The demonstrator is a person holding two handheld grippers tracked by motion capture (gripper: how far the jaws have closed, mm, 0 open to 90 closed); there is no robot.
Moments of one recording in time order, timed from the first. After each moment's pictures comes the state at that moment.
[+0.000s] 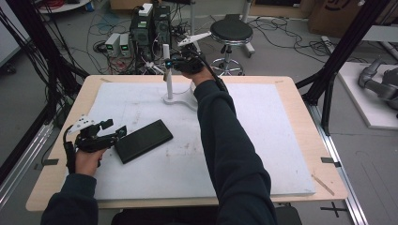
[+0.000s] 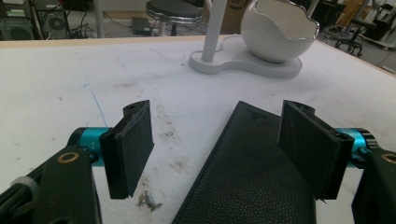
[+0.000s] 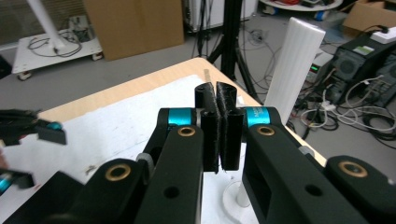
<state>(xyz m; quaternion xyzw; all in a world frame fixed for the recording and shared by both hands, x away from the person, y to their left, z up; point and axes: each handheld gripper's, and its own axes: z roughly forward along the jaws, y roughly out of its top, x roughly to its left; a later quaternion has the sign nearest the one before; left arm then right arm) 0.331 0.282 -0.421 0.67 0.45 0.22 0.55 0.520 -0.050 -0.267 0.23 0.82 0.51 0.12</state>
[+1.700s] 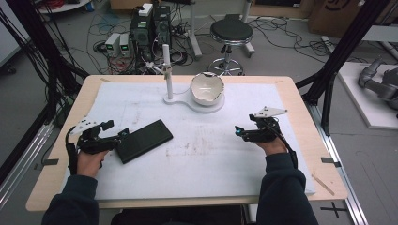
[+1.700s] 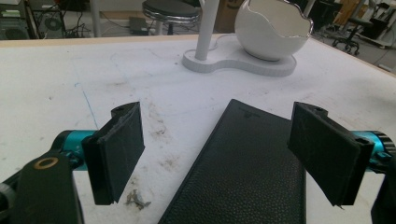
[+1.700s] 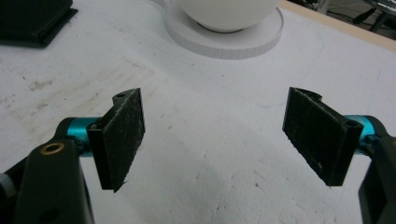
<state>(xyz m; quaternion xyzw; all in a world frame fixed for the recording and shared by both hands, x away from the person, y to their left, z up) 0.326 0.276 -0.422 0.67 0.44 0.22 0.55 0.375 -0.268 -0.395 0.37 0.81 0.40 0.21</state>
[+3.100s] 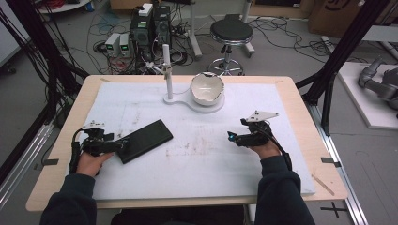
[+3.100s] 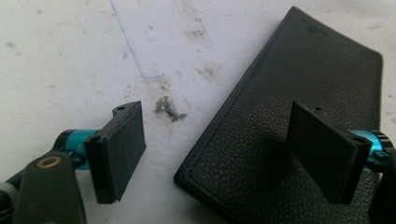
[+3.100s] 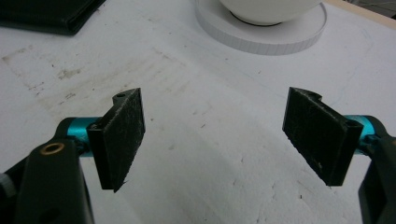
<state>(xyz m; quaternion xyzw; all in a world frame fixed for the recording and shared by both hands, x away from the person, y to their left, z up) 0.343 0.284 -0.453 0.71 0.54 0.13 0.43 0.371 -0.249 -0.407 0.34 0.83 0.41 0.18</state>
